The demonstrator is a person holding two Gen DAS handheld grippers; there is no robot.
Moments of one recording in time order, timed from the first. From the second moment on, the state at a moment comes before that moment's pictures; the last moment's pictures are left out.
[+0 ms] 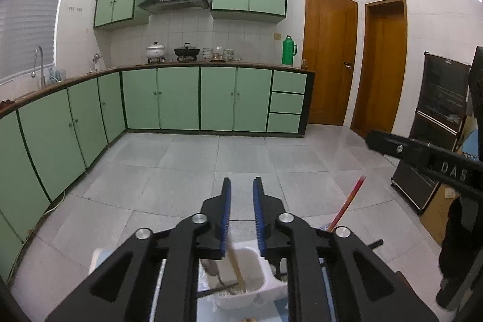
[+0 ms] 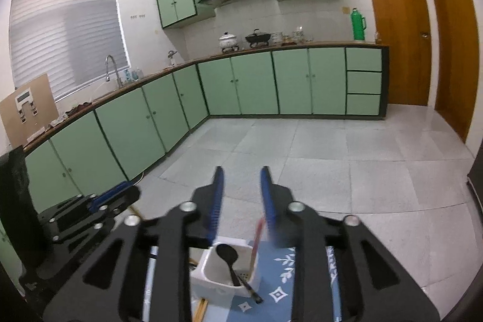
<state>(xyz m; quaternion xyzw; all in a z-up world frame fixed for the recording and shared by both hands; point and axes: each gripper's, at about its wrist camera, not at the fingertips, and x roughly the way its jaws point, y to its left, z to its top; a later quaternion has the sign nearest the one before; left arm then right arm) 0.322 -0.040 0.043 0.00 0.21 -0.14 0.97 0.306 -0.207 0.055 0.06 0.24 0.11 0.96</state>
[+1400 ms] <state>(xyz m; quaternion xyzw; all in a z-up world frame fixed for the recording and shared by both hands) 0.105 0.036 -0.163 0.01 0.39 -0.05 0.92 0.076 -0.129 -0.177 0.02 0.39 0.08 0.92</state>
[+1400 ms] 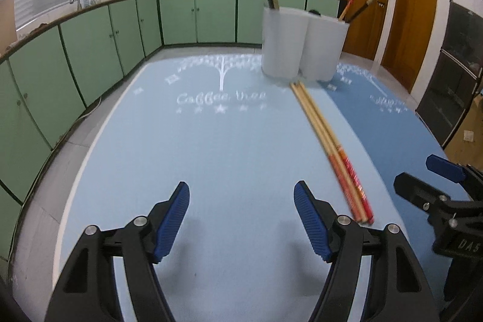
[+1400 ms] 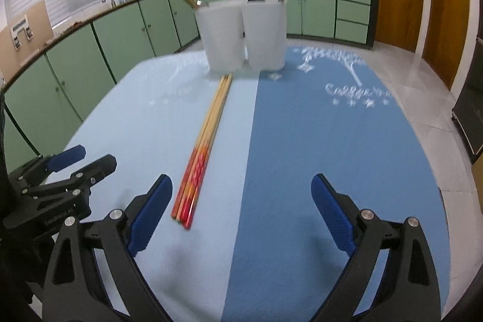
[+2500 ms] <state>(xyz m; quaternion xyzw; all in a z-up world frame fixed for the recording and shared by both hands) 0.108 0.032 -0.178 0.01 0.41 -0.05 0.91 0.072 -0.131 -0.199 -0.01 0.43 0.08 0.90</state>
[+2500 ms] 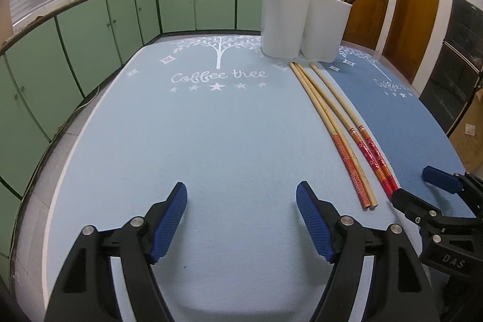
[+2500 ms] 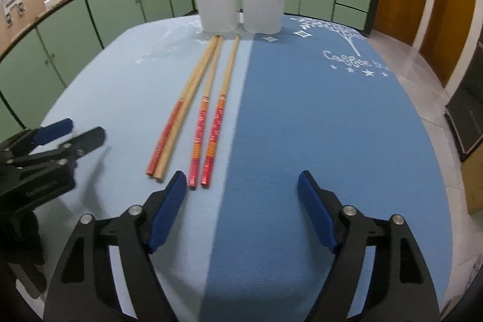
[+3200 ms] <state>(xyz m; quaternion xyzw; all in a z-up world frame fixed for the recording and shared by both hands) 0.110 0.031 -0.179 0.01 0.41 -0.05 0.91 0.076 -0.136 -0.200 0.00 0.44 0.08 0.90</state>
